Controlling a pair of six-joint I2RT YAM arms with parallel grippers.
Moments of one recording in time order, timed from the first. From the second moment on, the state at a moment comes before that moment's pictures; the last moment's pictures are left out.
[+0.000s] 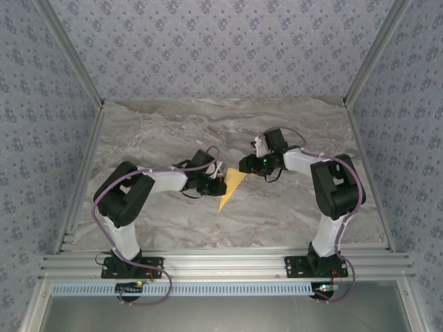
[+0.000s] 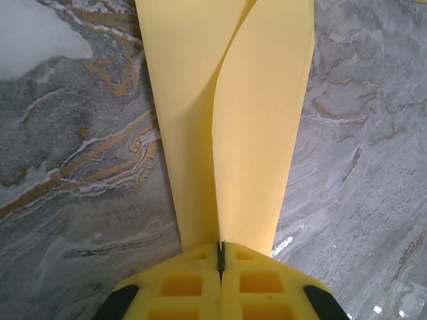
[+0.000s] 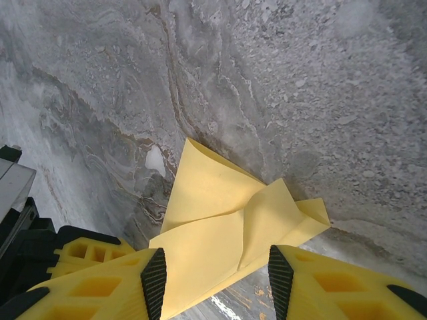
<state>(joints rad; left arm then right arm) -0.69 1.84 0.94 -0.10 0.45 -0.51 0.34 1.84 1.06 -0.27 -0.61 0.36</state>
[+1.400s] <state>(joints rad) -0.69 1.85 0.97 -0.14 0.45 -0.51 0.44 1.85 1.07 -0.34 -0.49 0.35</state>
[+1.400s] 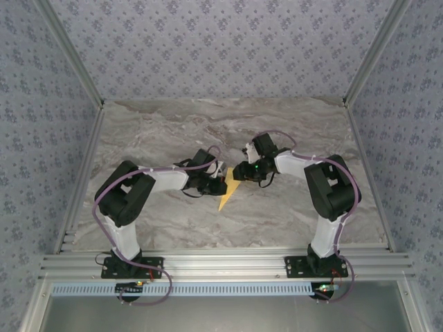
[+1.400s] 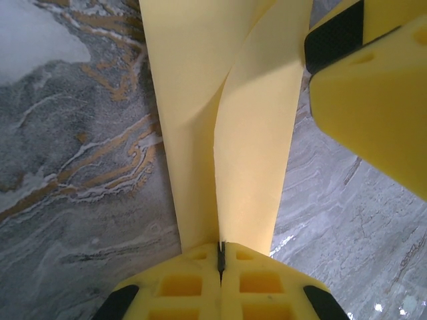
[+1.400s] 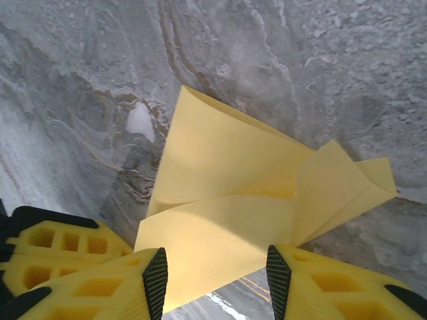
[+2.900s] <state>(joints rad) -0.69 1.85 0.98 -0.15 0.44 -0.51 0.40 1.93 1.17 -0.36 -0.50 0.33</state>
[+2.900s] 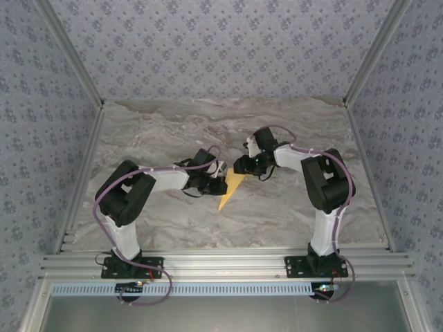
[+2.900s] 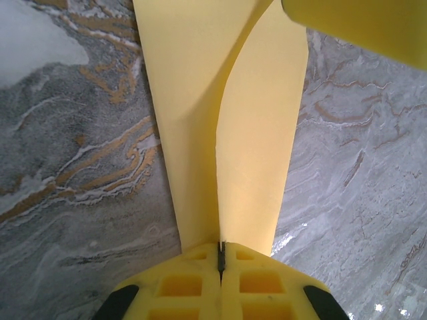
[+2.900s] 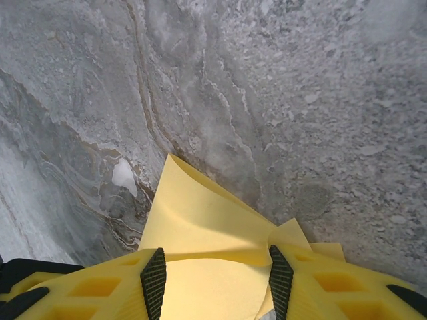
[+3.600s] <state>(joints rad) -0.69 1.89 1.02 -0.16 0.45 -0.51 0.41 1.94 1.23 -0.50 -0.38 0.28</state>
